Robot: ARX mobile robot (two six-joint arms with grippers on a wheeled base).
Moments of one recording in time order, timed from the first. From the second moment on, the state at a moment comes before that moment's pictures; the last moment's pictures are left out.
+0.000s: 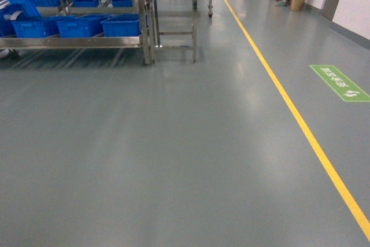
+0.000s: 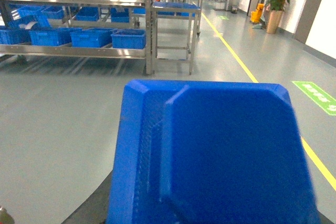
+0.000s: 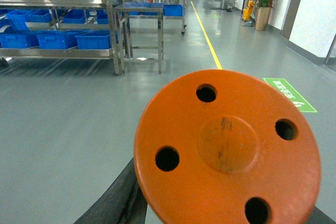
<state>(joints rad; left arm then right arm) 0.00 0.01 0.01 -0.01 0.00 -0.01 0.00 0.01 0.01 -0.01 0.00 0.00</state>
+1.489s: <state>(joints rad) 0.00 0.01 0.01 -0.01 0.00 -0.01 0.00 0.01 0.01 -0.01 0.00 0.00</state>
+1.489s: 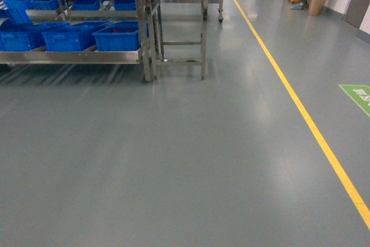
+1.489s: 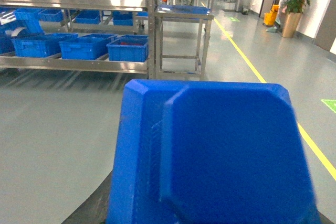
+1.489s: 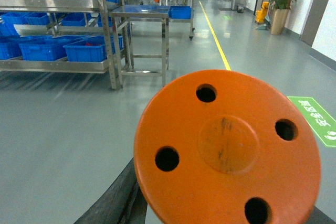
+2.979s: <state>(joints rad) 0.00 0.01 0.01 -0.01 0.00 -0.01 0.00 0.01 0.01 -0.01 0.00 0.00</state>
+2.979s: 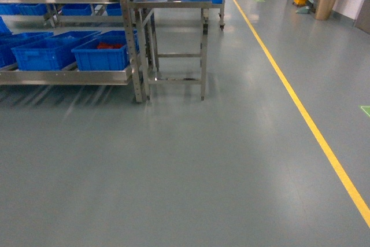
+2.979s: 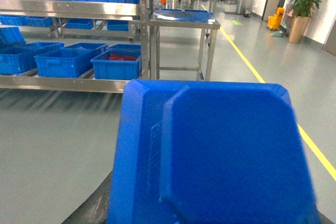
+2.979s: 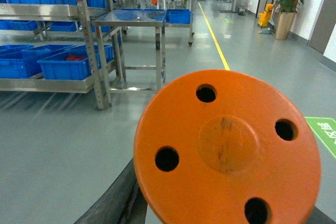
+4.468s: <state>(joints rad) 0.00 0.01 0.01 -0.01 0.00 -0.01 0.00 0.01 0.01 -0.01 0.00 0.00</state>
